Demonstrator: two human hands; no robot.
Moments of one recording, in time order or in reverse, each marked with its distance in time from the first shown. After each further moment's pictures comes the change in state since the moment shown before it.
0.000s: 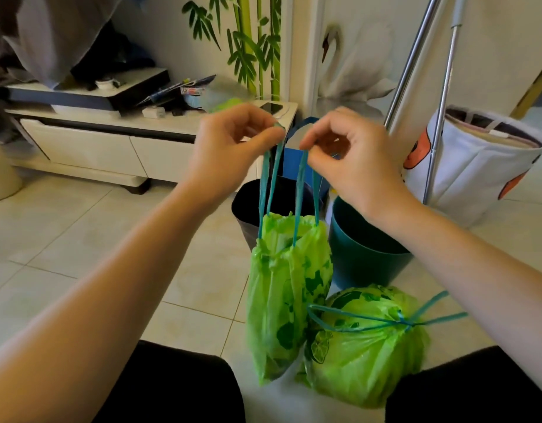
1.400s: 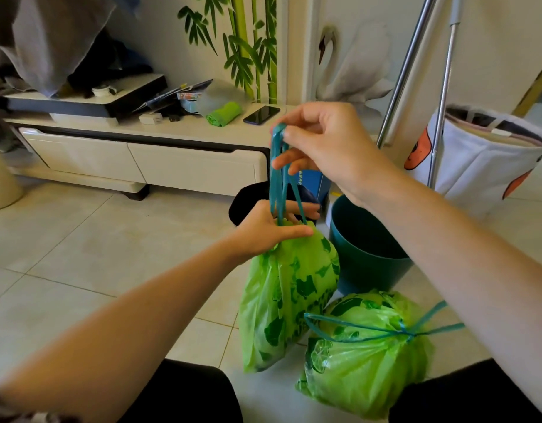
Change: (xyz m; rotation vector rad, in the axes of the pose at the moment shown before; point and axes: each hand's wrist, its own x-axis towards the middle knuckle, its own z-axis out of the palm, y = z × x) left_hand -0.029 -0.085 0.066 -0.068 -0.447 -0.251; right_hand 0.029 -0.004 0.005 0.385 -0.215 0.361
